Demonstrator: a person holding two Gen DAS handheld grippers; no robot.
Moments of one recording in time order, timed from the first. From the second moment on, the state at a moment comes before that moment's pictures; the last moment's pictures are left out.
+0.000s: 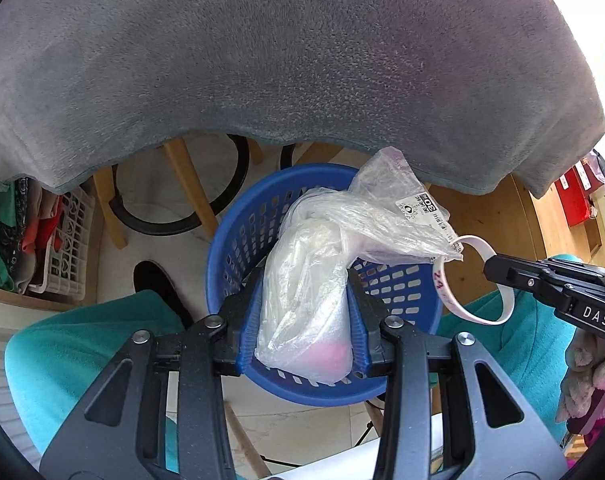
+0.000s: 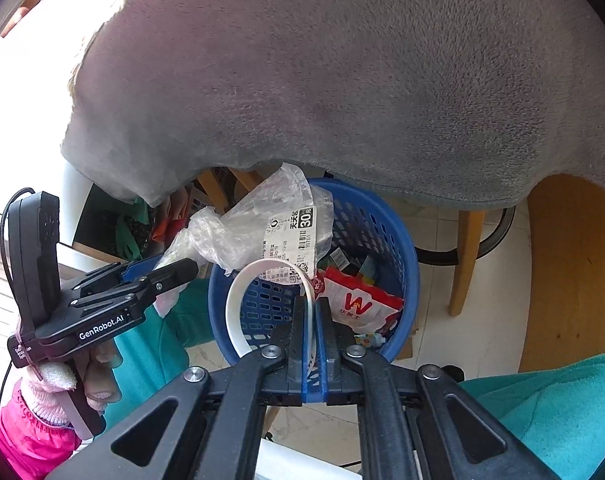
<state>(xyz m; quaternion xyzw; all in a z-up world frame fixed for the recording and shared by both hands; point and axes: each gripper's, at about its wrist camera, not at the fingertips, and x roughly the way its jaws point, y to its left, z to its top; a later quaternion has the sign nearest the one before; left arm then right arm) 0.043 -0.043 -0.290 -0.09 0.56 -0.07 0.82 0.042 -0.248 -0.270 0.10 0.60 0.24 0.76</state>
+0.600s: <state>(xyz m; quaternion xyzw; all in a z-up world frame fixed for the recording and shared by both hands) 0.051 -0.045 -0.290 -0.08 0.55 -0.07 0.83 0.047 -0.238 -0.273 0.09 0.59 0.23 0.77</state>
